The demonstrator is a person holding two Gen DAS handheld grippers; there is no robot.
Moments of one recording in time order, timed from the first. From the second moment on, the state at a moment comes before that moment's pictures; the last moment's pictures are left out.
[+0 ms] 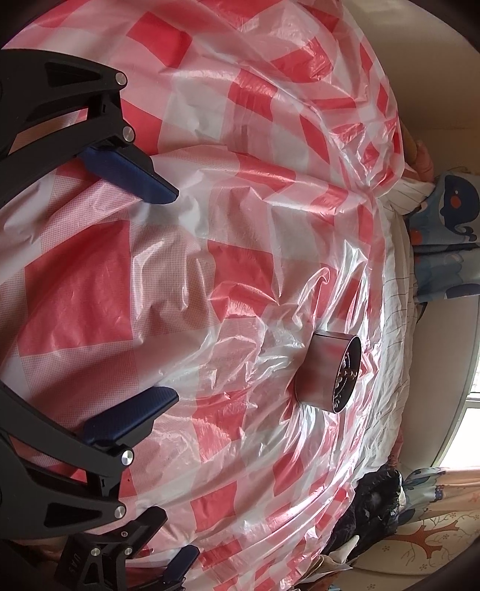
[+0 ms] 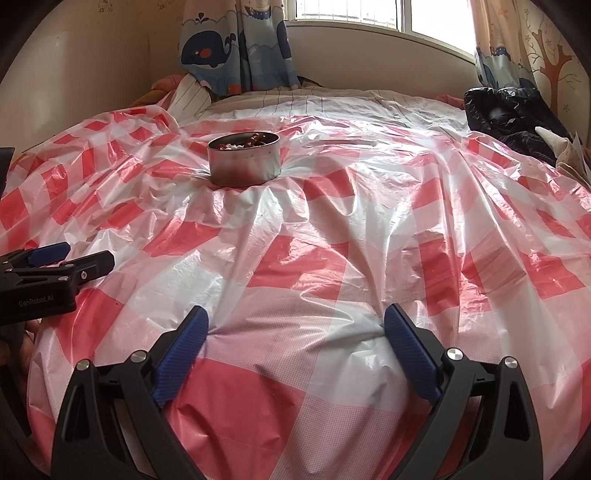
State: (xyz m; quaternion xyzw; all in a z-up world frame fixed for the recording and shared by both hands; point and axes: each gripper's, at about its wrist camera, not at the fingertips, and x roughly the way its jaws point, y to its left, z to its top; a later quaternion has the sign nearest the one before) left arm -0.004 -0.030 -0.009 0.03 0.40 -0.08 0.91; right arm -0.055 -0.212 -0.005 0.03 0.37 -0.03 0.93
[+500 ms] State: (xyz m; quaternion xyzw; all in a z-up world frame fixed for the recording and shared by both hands) left arm 0.001 -0.035 -0.012 0.04 0.40 -0.08 0.91; right arm -0.056 -0.213 -0.005 0.03 0.37 -0.03 0.93
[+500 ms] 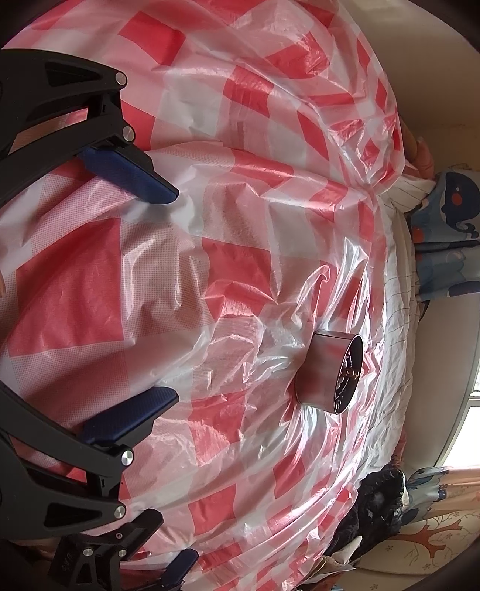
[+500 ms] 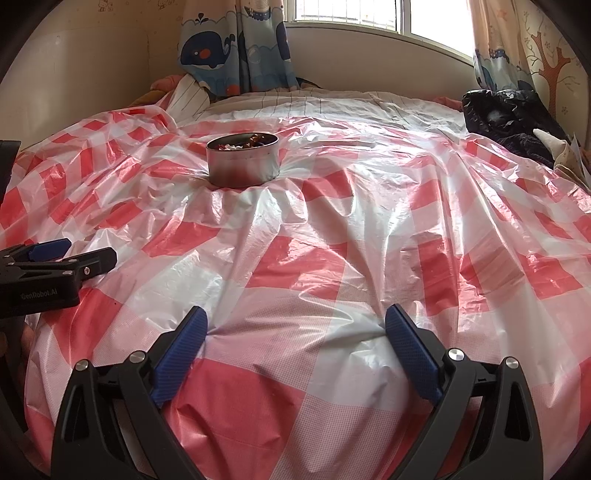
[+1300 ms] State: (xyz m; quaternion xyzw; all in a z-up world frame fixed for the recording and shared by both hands) left arm 0.001 -0.034 -0.013 0.04 0.40 -0.08 0.91; right arm -0.052 -0.219 -0.007 0.04 0.37 -0.02 0.93
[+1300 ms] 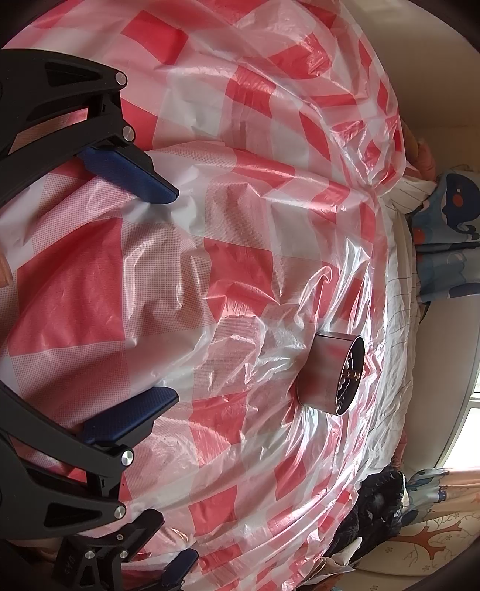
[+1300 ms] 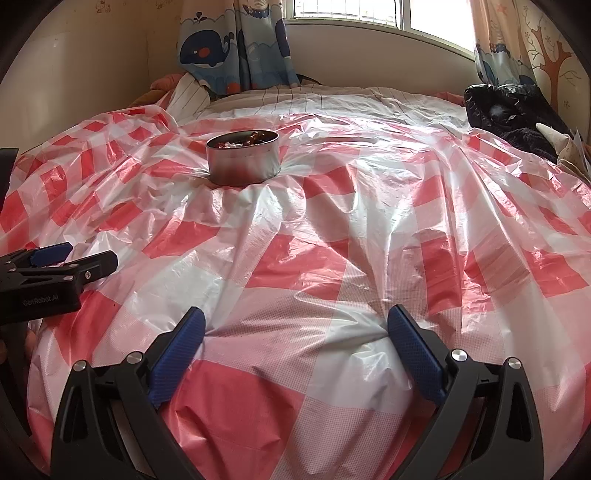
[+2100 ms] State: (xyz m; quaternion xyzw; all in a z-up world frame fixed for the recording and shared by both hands) left arm 0.002 -0.032 -0.013 0.04 0.41 -0.08 0.91; right arm -0.052 -0.218 -0.006 0.03 0.37 -0.02 0.93
